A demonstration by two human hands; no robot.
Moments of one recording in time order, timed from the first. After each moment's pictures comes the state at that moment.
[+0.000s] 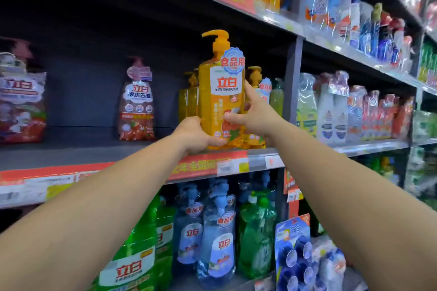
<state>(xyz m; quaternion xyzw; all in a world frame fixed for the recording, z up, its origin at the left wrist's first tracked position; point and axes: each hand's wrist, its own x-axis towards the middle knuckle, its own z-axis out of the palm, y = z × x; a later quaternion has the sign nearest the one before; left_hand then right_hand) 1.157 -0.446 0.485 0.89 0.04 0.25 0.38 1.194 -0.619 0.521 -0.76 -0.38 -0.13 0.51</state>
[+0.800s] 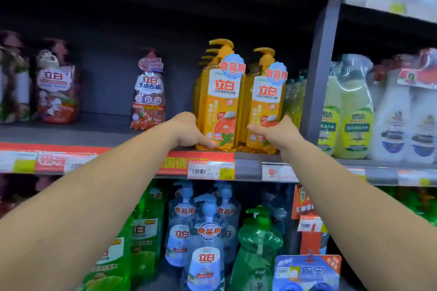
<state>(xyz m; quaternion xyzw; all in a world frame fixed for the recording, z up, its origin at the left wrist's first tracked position) 1.215 -0.483 0.490 0.90 0.27 0.23 0.25 1.367 -0.652 0.484 -0.72 -0.27 0.00 0.64</state>
